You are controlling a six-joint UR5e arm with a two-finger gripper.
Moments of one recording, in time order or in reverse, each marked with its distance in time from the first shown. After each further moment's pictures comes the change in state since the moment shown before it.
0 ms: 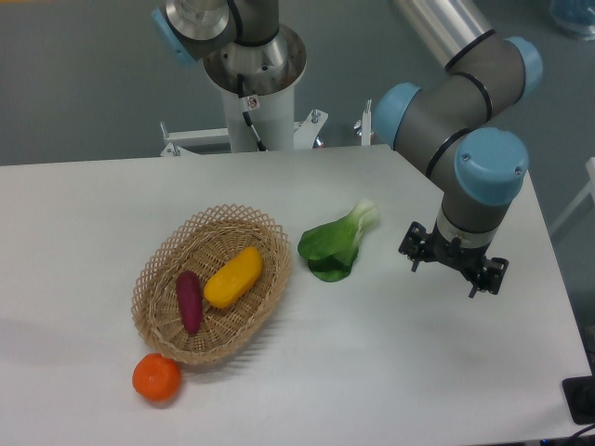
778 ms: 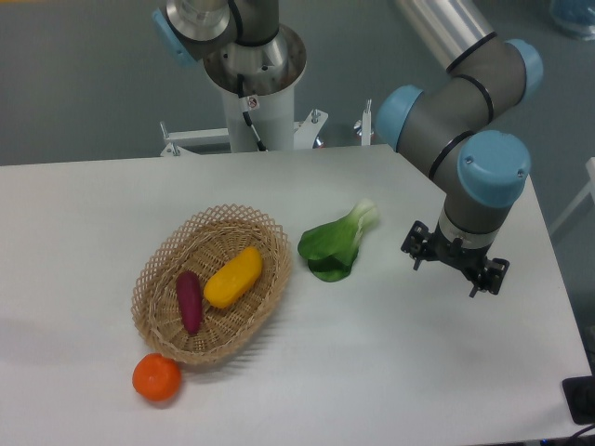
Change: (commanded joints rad) arm 0.011 -0.002 -0.002 -0.005 0.002 0.043
